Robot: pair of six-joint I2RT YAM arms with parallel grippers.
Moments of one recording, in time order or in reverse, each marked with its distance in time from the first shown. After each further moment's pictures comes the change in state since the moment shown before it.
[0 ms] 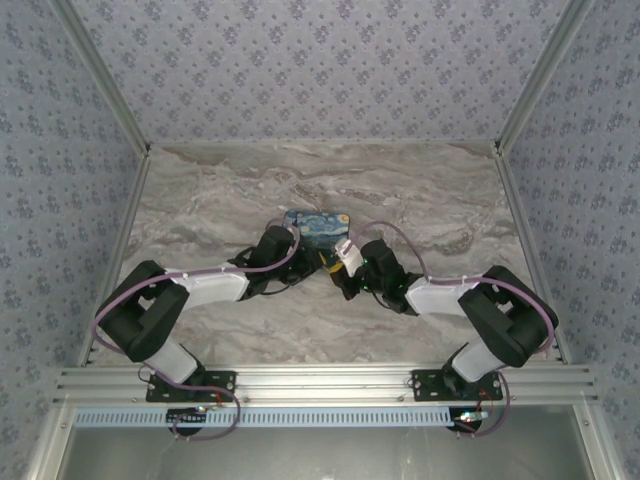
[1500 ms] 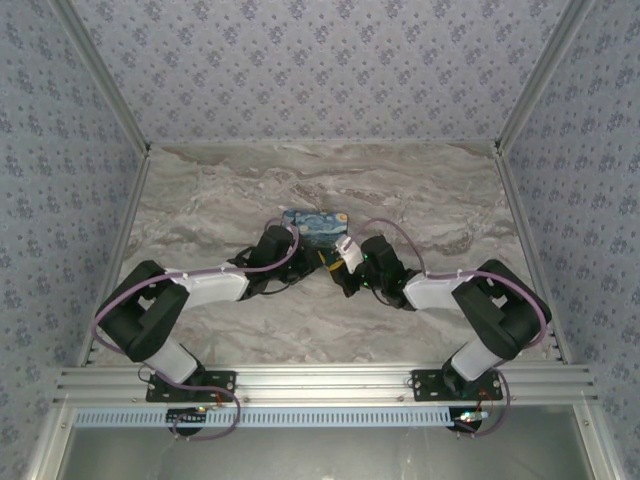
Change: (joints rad) left arm 0.001 0.000 0.000 0.003 -0.018 0.000; right arm -0.031 0.048 0.028 0.008 -0.054 0.008
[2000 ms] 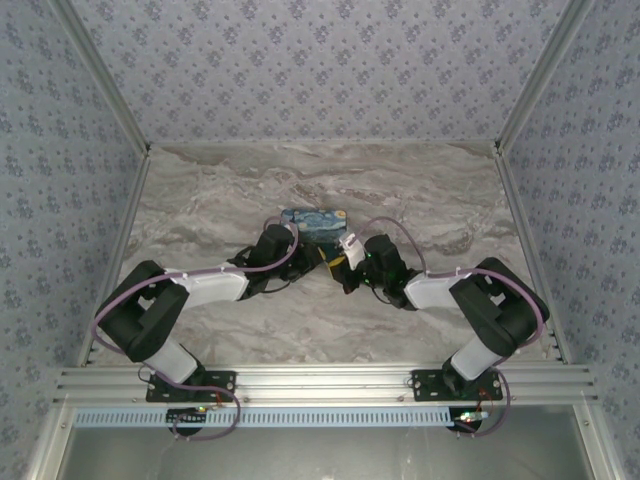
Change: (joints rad) left arm 0.002 0.000 0.000 0.039 -0.012 -0.016; right arm -0.024 0.018 -0.018 0.106 -0.045 0.085
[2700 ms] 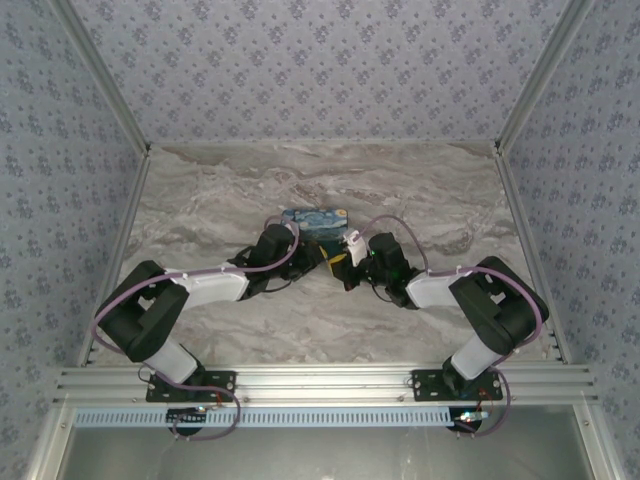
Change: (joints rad) left arm -0.005 0.000 0.000 0.023 0.008 -0.010; right arm -0.025 0.006 -0.005 0.053 -0.056 0.069
